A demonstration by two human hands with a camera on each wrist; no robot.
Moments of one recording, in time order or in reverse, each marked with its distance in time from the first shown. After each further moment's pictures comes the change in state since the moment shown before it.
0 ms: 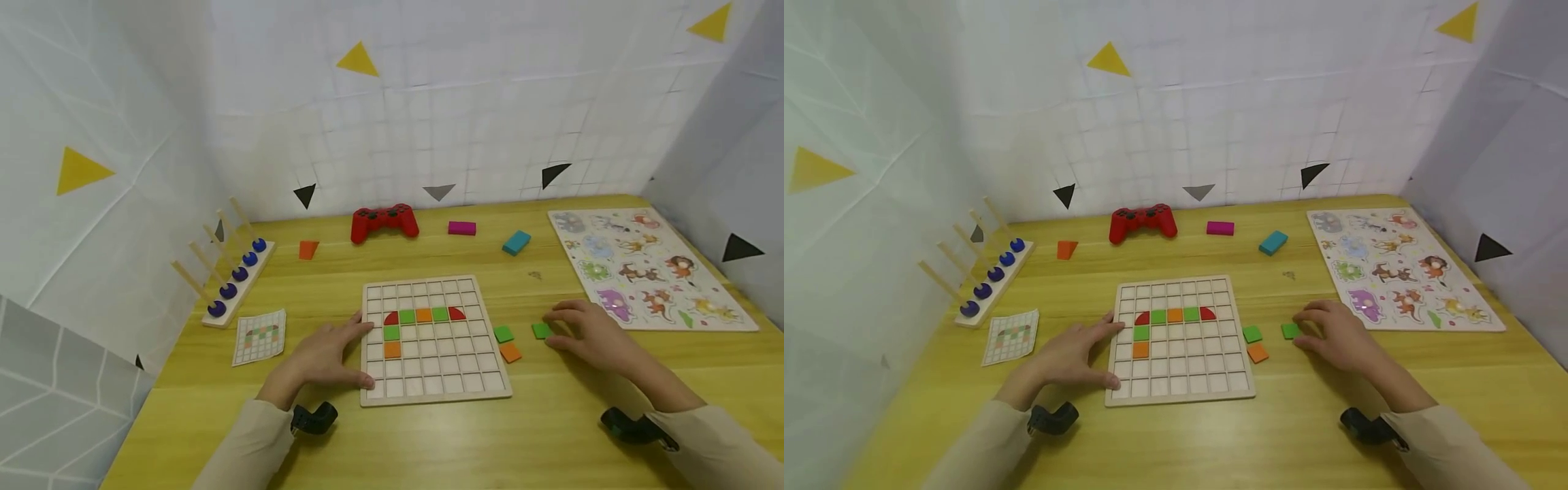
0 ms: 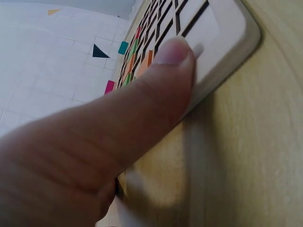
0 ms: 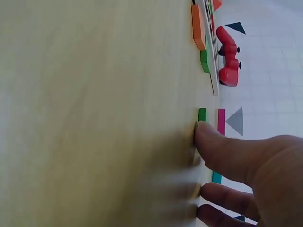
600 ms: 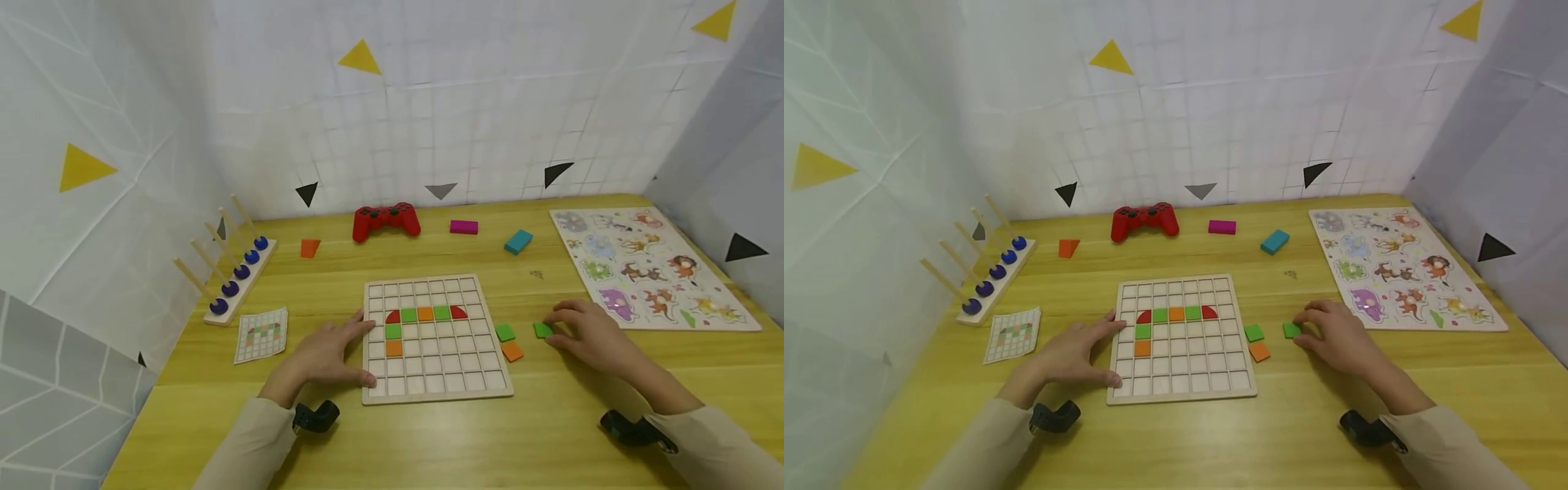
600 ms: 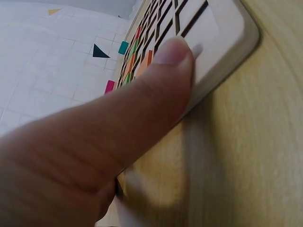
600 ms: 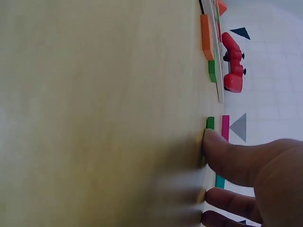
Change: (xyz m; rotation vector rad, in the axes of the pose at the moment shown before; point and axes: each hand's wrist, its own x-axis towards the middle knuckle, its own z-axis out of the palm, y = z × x) left_hand 0.000 -0.001 0.000 0.003 0.006 0.010; right_hand 0.001 -0.007 0.003 -0.046 0.038 0.009
